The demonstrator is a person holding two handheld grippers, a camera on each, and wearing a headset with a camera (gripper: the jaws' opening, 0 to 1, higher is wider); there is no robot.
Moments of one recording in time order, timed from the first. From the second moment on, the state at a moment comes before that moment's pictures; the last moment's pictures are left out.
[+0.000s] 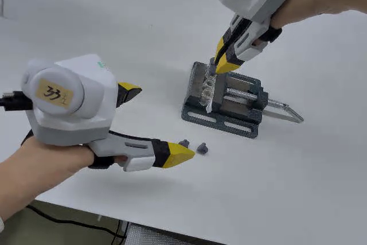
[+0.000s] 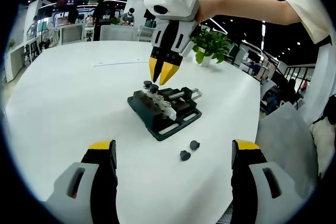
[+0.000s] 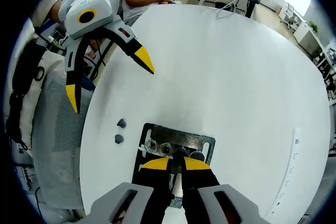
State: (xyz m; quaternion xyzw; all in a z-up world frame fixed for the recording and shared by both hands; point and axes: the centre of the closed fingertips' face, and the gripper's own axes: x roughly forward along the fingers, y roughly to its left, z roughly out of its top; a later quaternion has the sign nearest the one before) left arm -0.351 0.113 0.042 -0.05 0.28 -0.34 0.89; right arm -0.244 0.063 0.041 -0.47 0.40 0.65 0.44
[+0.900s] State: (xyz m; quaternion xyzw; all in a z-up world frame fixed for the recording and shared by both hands) left arm -0.353 0.108 0.035 -0.05 0.29 -0.35 0.89; right arm -0.244 0.069 0.037 -0.46 0.39 0.65 0.45
